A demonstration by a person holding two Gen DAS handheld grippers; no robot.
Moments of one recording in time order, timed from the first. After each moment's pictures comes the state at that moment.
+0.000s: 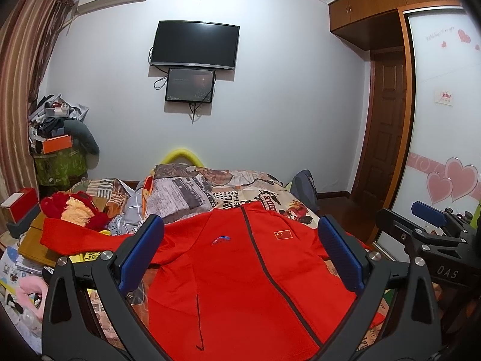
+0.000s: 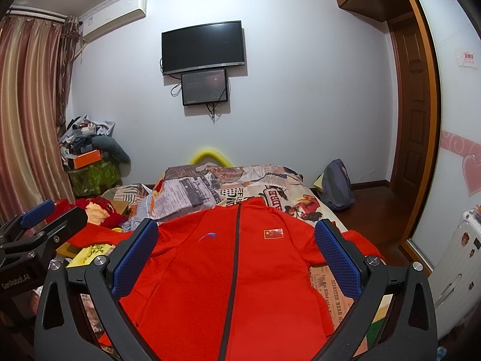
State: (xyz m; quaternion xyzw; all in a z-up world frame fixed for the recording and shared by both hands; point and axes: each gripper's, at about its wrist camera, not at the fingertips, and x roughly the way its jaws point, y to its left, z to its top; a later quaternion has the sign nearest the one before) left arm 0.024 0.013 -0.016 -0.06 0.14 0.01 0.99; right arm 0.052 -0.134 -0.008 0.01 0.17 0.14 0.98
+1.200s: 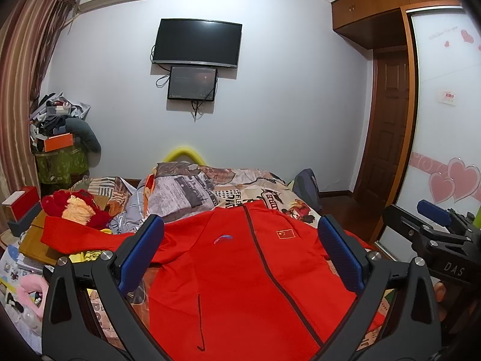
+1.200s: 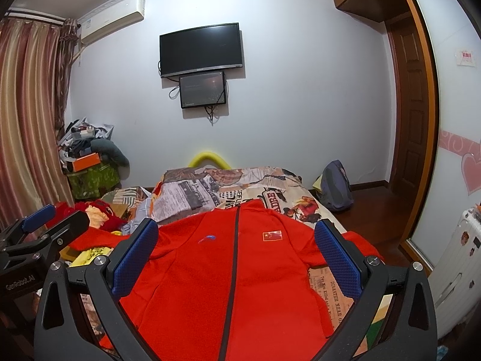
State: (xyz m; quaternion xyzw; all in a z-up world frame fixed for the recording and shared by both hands) left arm 0.031 0.014 -0.017 -0.06 0.14 0.01 0.99; right arm 0.054 -0.136 -0.007 0.01 0.16 0.14 0.98
